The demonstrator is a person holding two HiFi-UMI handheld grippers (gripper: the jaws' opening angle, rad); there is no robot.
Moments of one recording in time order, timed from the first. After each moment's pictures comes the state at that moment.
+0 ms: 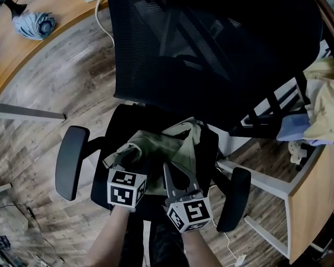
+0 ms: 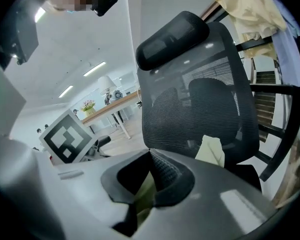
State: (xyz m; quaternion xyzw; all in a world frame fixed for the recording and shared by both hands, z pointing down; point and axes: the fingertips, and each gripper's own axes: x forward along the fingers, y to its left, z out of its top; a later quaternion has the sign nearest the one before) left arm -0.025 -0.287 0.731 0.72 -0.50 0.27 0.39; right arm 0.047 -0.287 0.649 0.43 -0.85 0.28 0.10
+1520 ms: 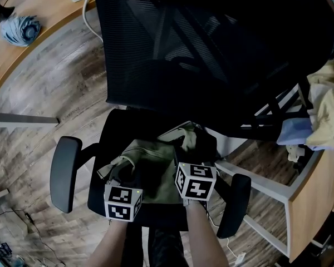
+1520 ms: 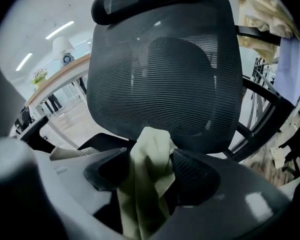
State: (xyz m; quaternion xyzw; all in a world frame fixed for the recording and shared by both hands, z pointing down) left arm -0.030 -0.281 0.744 0.73 -0.51 0.26 0.37; right arm 0.119 -0.365 0.744 0.54 -0.71 0.33 0.31
